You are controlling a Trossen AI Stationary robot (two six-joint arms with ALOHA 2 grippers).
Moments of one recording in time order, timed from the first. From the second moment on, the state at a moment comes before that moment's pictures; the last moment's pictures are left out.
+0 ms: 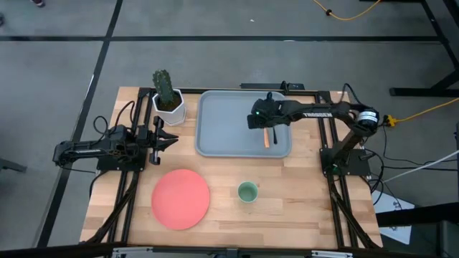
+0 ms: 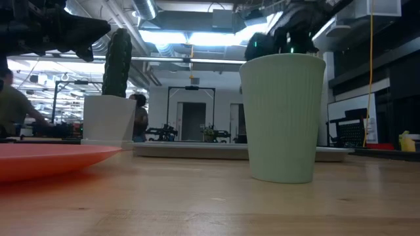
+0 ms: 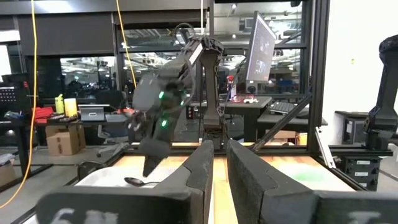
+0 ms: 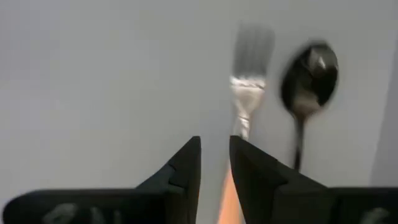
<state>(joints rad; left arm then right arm) 0.12 0.01 0.01 0.28 0.06 -0.02 -0.35 1.68 1.08 -0.60 0.26 0.98</state>
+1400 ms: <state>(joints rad) 0.12 0.01 0.01 0.28 0.07 -0.02 0.43 1.78 1.45 -0.77 0.34 0.52</state>
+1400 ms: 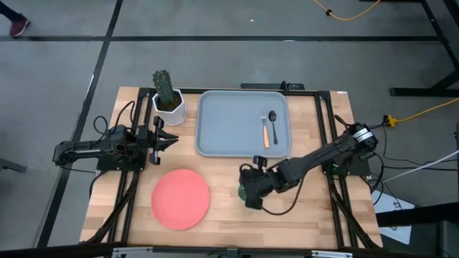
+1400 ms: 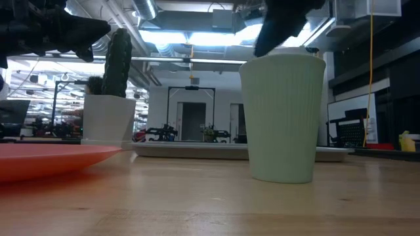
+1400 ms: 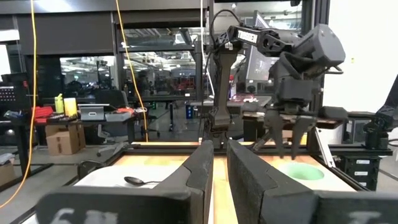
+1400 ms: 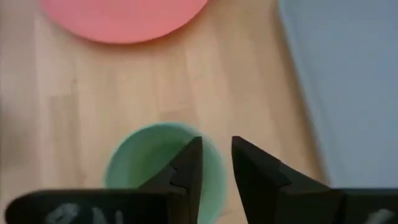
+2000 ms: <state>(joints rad) 0.12 0.01 0.01 0.28 0.07 -0.02 0.44 1.79 1.45 -0.86 0.32 0.52</state>
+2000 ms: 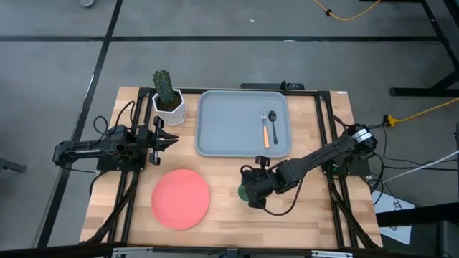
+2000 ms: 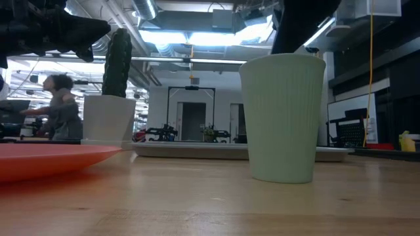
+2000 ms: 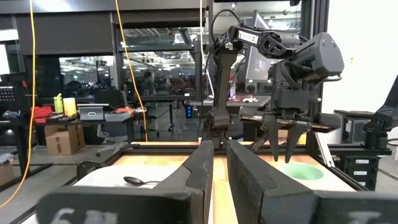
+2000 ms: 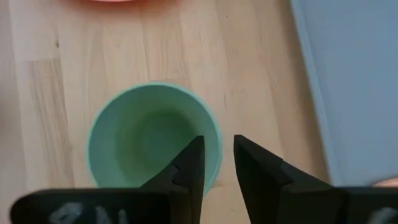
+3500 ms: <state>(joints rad) 0.12 0.01 0.01 0.28 0.07 -0.02 0.28 1.87 1.55 -0.93 0.58 0.62</state>
